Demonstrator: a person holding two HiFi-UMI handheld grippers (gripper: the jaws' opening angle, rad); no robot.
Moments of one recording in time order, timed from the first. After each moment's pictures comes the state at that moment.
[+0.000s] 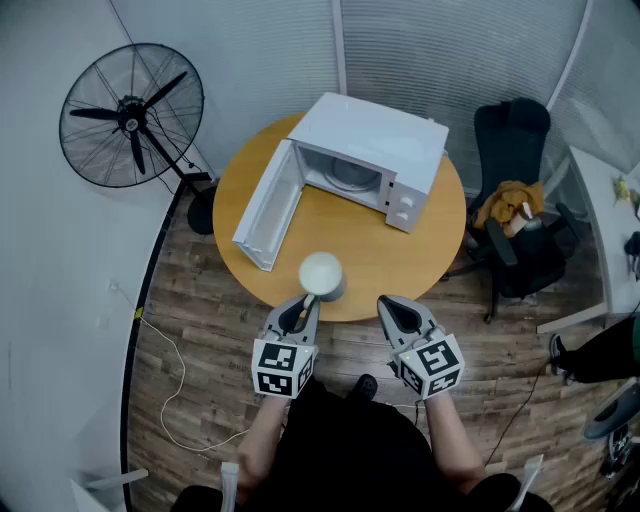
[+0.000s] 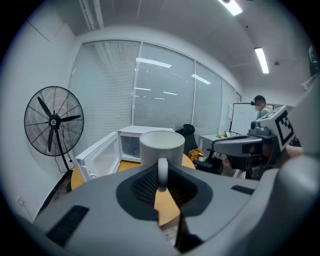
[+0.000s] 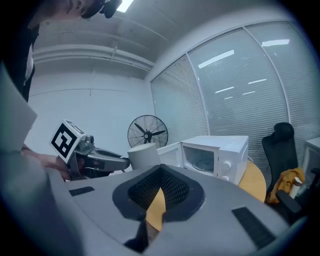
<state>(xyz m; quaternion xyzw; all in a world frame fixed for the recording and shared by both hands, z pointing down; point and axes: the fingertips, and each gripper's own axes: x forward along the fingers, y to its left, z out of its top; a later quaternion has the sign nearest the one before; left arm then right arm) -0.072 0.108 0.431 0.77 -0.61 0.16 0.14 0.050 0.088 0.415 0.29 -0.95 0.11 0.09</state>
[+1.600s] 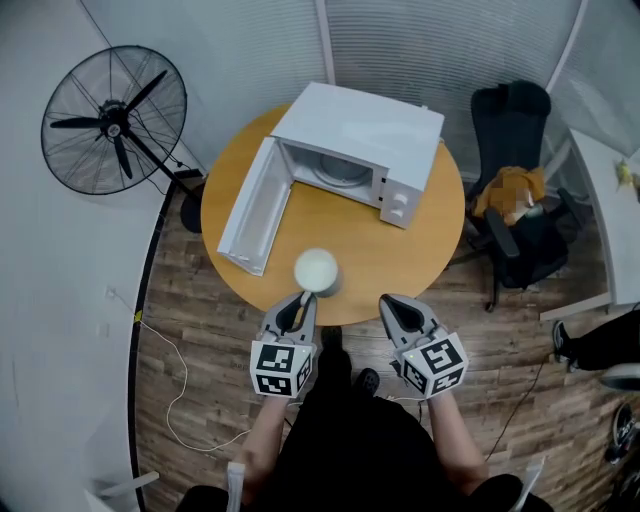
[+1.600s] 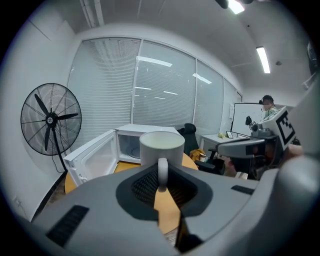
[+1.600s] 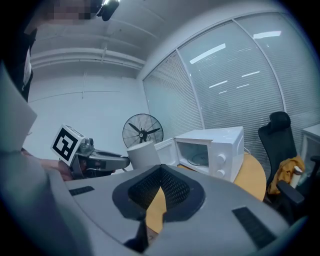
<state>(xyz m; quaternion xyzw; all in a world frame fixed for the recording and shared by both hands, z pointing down) -0.068 0.066 0.450 0.77 -0.60 0.15 0.14 0.065 0.052 0.441 0.31 -0.94 0.15 0.09</state>
